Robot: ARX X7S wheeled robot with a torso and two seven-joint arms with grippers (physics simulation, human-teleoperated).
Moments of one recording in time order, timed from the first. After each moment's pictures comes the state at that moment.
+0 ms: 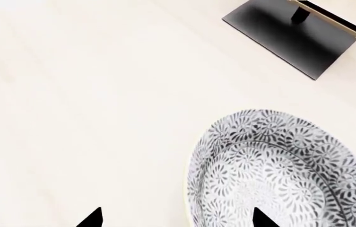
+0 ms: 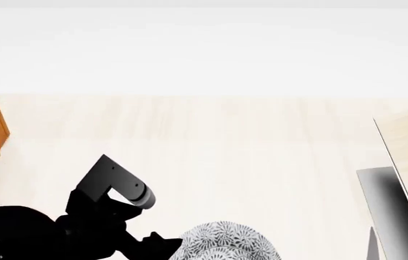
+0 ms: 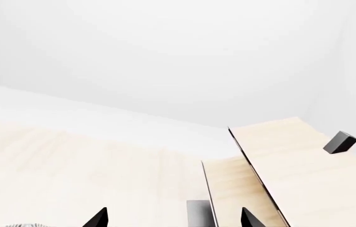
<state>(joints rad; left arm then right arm) -0.90 -0.34 0.71 -0.22 -0.79 -0.94 0.17 -0.28 0.83 0.55 -0.99 1.01 0.75 0.43</state>
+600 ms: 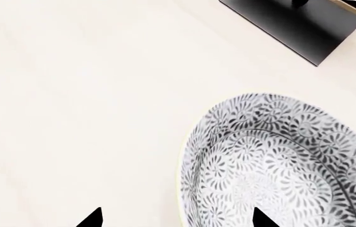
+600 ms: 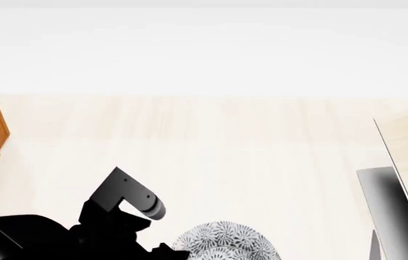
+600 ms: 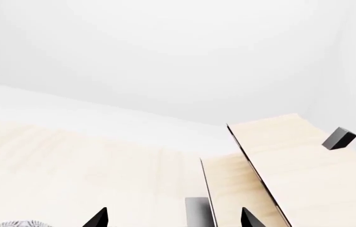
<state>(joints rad) -0.89 -0.29 0.76 -0.35 -0.75 -0.86 0.23 -0.31 0.83 0.53 -0.97 0.97 0.72 0.41</state>
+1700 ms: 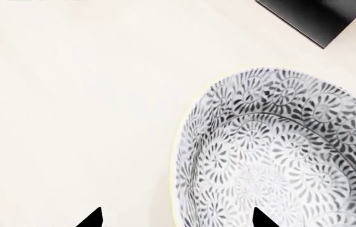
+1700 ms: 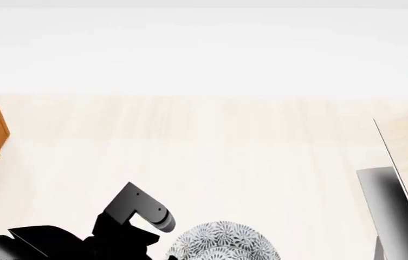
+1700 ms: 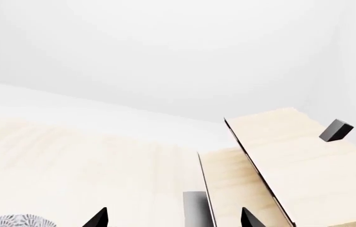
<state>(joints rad) -0.89 -0.21 0.82 -0.56 -0.70 -0.75 0.31 -0.35 0.81 0.52 -0.94 0.91 0.67 0.39</state>
